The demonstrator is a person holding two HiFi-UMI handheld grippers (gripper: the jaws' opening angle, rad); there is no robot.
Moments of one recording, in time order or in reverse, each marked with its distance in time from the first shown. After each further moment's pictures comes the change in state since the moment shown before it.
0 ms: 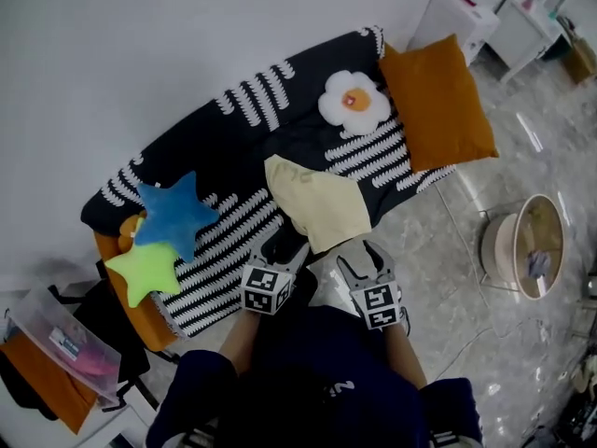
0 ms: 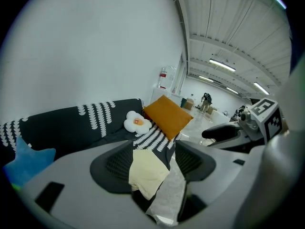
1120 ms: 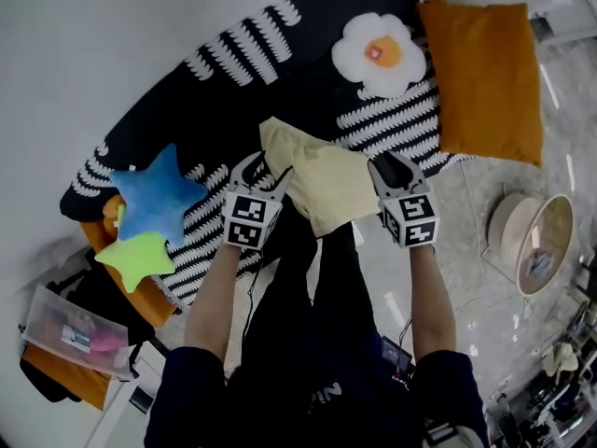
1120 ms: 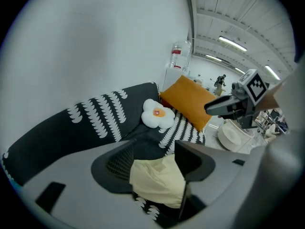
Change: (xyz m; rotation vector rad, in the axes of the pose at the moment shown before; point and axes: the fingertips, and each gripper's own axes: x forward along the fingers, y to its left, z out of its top) left arm 0.174 0.175 0.035 0.080 0.216 0.088; right arm 0.215 -0.181 0.068 0.079 0.111 0.056
